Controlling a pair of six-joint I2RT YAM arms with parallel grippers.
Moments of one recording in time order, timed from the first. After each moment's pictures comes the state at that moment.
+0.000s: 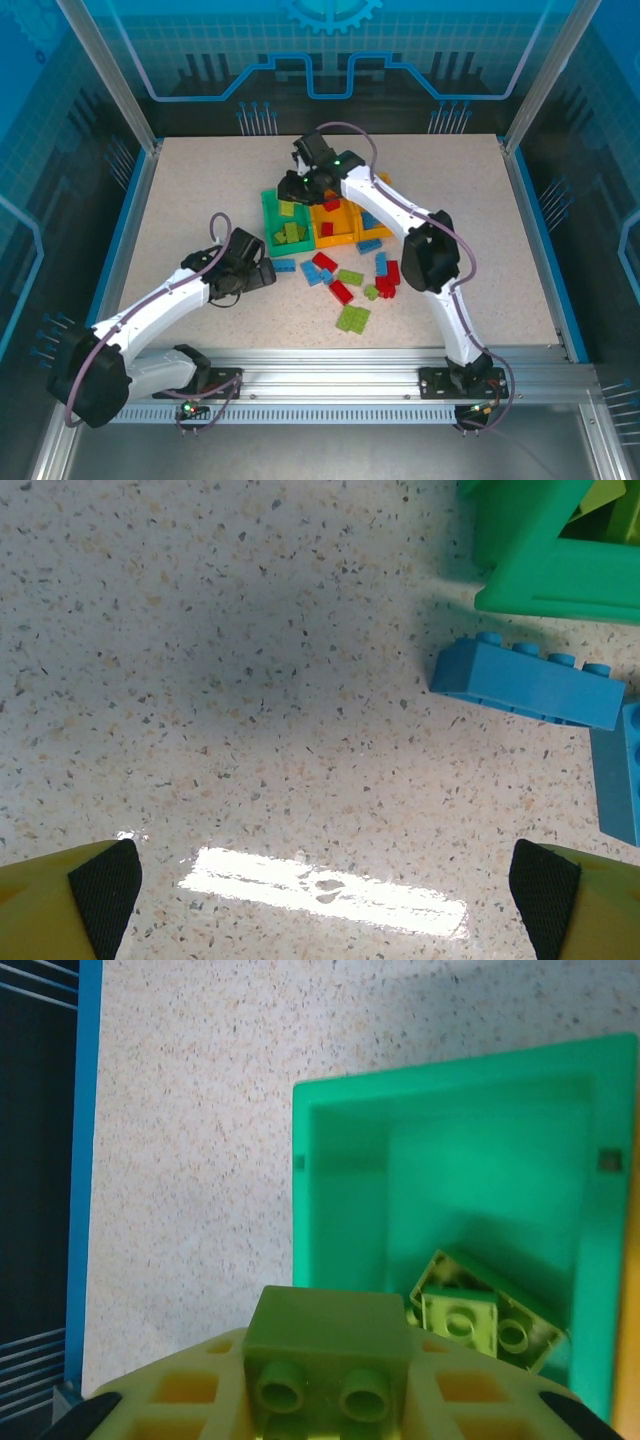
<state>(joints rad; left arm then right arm) -0.48 1.15 0.73 -0.76 -0.18 -0.82 0.66 2.33 2.25 -0.83 -0.30 0.70</state>
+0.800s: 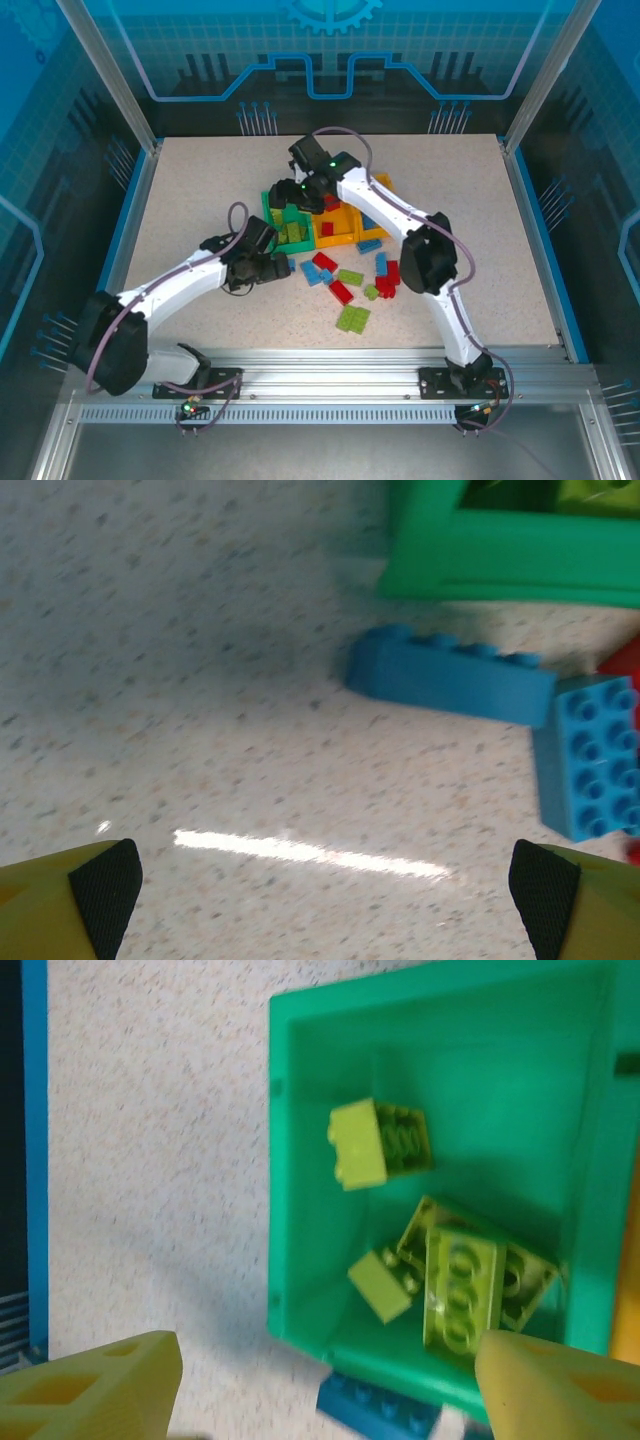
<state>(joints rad) -0.50 1.36 0.86 -0.71 -0.08 -0.79 0.69 2.25 2.17 -0.92 -0.29 0.65</state>
